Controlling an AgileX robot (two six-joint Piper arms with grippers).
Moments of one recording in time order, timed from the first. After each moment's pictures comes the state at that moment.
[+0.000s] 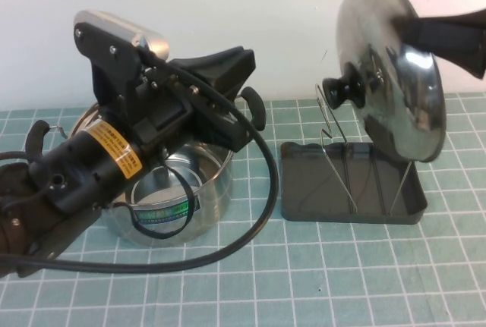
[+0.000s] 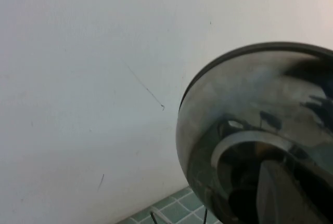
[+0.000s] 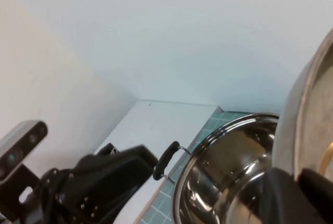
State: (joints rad) right arm -0.02 1.45 -1.02 1.67 1.05 -1.22; left arm -0.47 1.37 -0.78 0.50 -0.72 -0.64
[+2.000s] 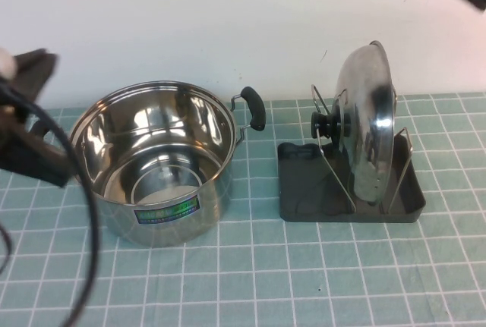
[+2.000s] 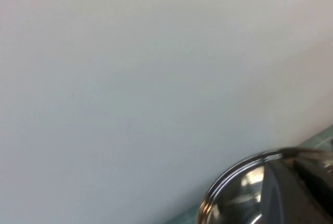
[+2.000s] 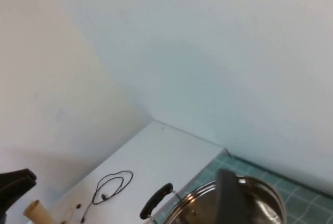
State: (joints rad) right arm -0.10 1.72 -1.37 1.70 1.24 -1.31; left arm -0.47 0.83 -0.77 1.06 0.20 -0.72
